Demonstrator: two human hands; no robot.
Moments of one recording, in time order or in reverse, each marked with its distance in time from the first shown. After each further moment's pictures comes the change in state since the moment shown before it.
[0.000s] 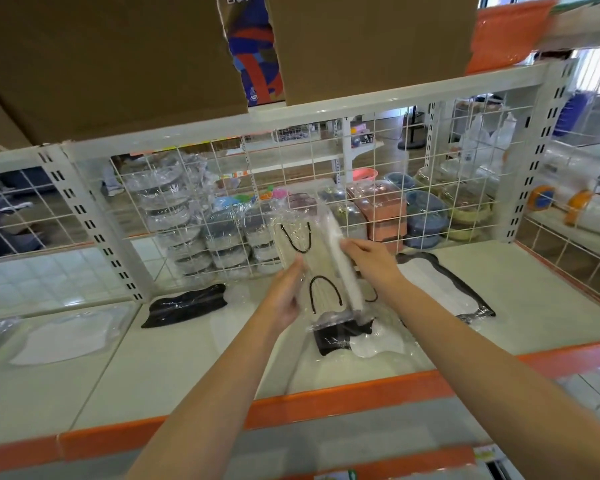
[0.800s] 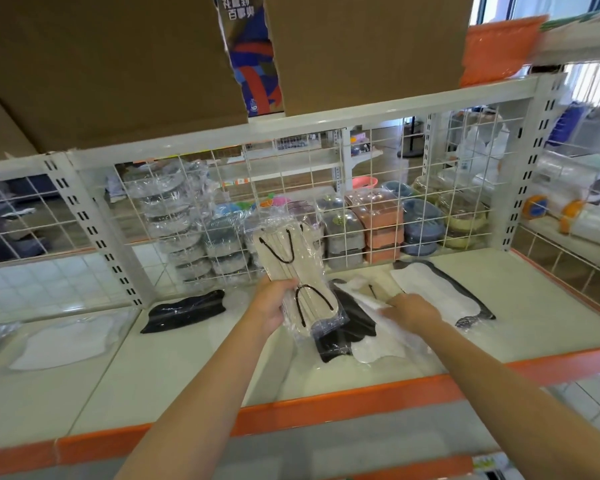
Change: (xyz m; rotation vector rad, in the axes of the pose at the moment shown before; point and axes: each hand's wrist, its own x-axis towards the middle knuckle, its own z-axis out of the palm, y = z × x) left_hand -0.016 0.013 -0.003 0.024 0.134 0.062; right_hand 0.007 0.085 -0.062 -1.115 -0.089 0.229
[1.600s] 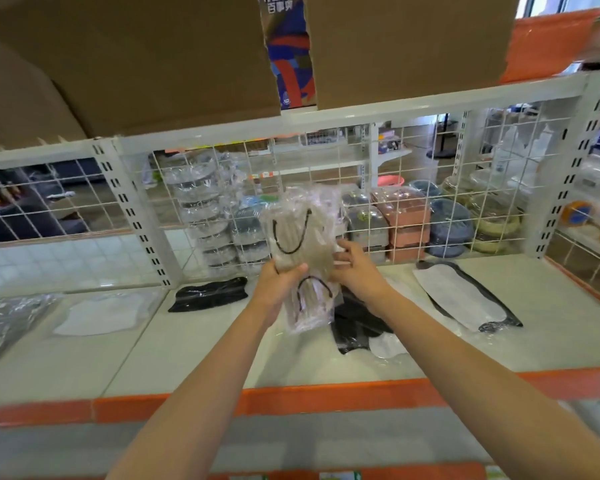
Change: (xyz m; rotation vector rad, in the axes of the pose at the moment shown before) left_hand 0.002 0.002 -0.034 0.248 0.023 0.284; right_hand -0.030 -0.125 -0.023 1.101 -0.083 -0.386
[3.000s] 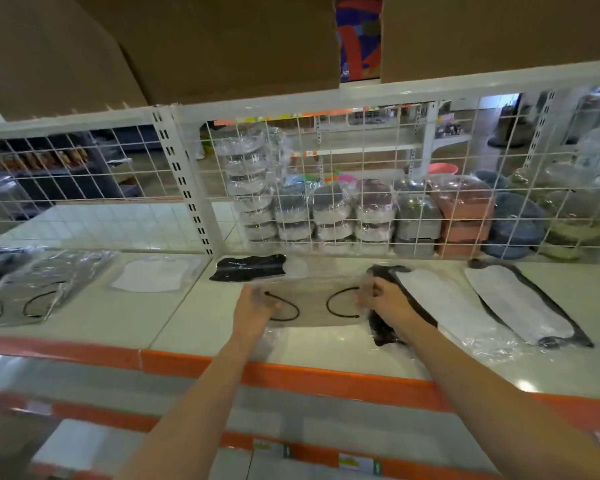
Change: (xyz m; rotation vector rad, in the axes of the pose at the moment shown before) left_hand -0.035 -0.075 -0.102 0.342 0.388 -0.109; right_hand 0.009 0.083 0.020 -0.143 -0.093 0.137
